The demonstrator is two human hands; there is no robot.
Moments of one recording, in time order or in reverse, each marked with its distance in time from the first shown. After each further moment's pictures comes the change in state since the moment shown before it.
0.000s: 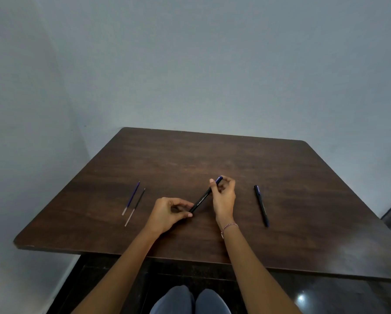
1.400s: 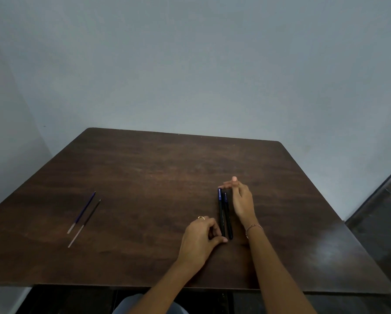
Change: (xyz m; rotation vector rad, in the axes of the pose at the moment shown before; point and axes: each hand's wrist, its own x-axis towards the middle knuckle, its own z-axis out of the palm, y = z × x) left_hand 0.013 0.078 0.158 0.139 0.020 0.143; right_hand 0.093 0.002 -0.135 -0.380 -0.176 -0.126
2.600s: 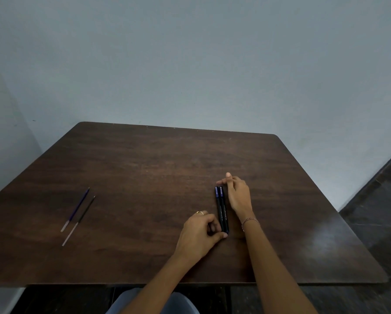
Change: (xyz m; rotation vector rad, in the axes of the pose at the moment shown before) left_hand 0.005 -0.003 -0.002 0.036 -0.063 0.056; right_hand 0.006 0.003 0.002 -0.162 -0.007 -0.014
